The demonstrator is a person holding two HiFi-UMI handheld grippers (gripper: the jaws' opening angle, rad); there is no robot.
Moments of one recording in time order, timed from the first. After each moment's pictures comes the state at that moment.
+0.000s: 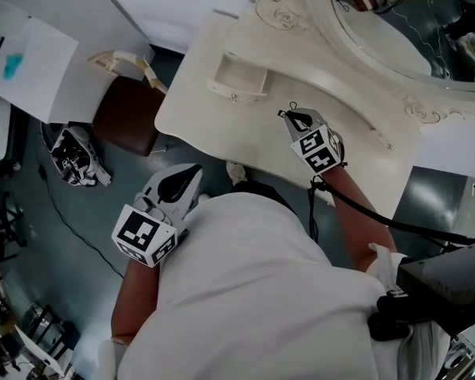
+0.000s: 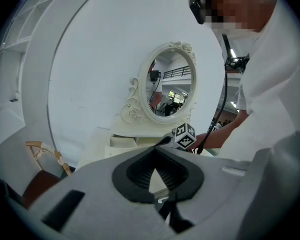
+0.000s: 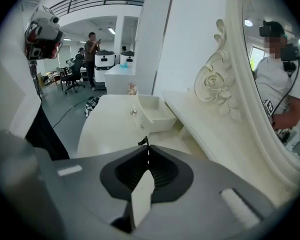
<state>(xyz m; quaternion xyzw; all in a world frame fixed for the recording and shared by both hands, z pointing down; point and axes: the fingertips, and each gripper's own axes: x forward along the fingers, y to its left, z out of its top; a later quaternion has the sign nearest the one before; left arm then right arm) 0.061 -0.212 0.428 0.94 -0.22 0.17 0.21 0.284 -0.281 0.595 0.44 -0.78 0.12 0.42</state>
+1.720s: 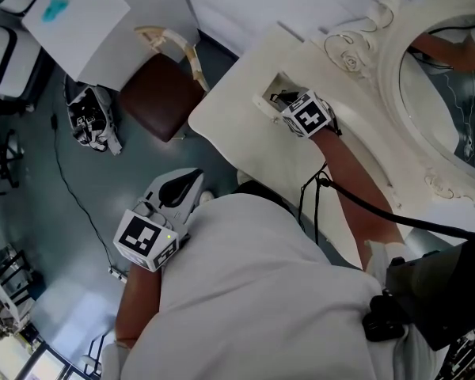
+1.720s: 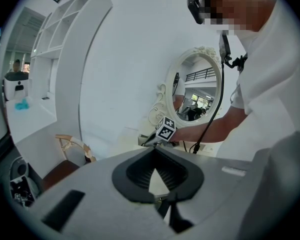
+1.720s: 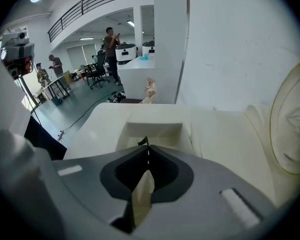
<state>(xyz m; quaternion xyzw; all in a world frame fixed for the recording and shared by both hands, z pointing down) -0.002 -0.257 0.426 0.89 -0.35 0.17 0.23 0.167 -0.441 0.638 0.27 -0.83 0.16 0.46</state>
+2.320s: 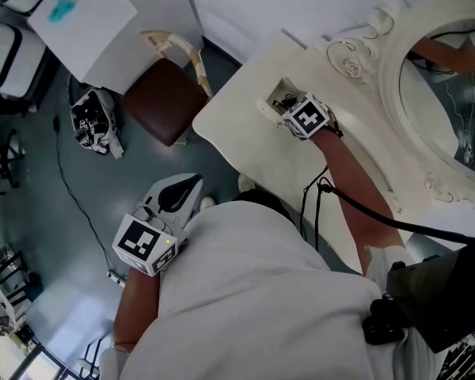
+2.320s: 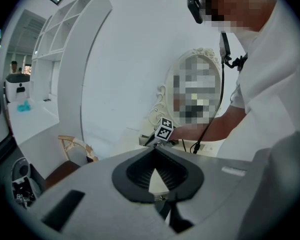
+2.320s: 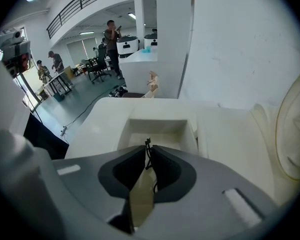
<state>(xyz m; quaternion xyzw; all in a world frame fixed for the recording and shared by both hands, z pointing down) -0.011 -0.248 0.420 0.89 -0.36 0.17 0.23 0.166 -0.436 0.647 0.25 -0.81 0.17 0.50</state>
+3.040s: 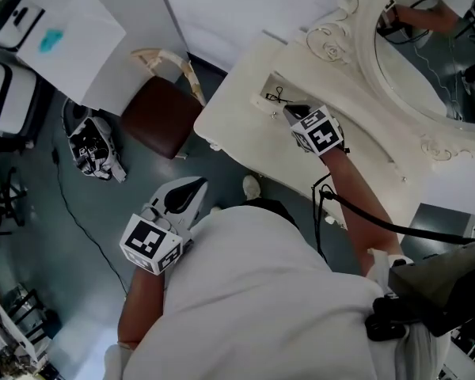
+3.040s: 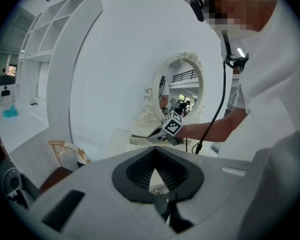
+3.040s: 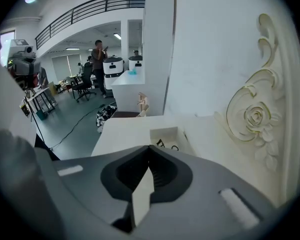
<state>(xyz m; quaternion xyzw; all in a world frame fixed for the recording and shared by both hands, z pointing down) -0.034 -0.205 0.408 0.92 -0.29 0.16 0.20 0.168 -0.367 0.561 0.38 -0.82 0.16 0.40</state>
